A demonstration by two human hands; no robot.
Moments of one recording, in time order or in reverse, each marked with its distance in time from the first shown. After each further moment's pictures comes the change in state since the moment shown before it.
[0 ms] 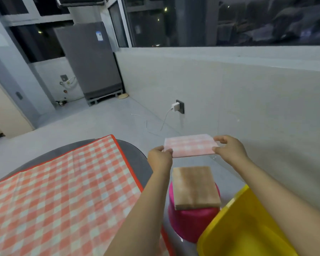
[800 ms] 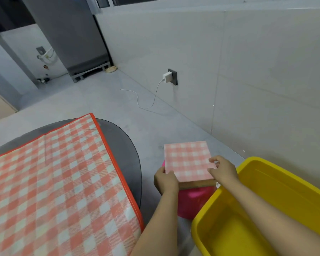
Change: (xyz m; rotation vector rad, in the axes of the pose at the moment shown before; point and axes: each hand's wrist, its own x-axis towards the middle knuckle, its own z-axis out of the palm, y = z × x) left_hand -0.011 -0.148 0.059 0.150 0.072 -0.281; right_hand -0.016 0.143 0.084 -0.166 -0.139 0.250
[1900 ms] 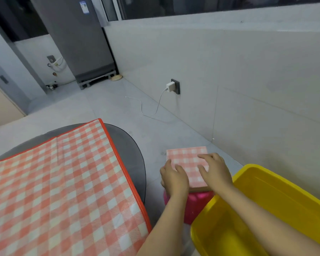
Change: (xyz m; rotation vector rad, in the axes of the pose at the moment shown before) left_hand -0.040 0.031 -0.006 0.170 -0.021 0.215; right_hand -0.036 -0.035 -0.010 -0.129 0.124 -0.414
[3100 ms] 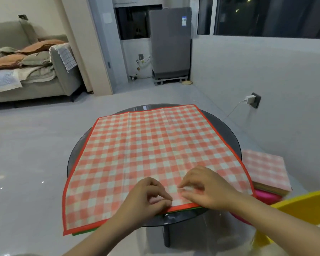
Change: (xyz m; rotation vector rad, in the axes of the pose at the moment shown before) left_hand -0.153 -0.153 -0.373 0.232 -0.137 0.416; right_hand -0.191 -0.240 0.034 0.025 -0.582 -0.938
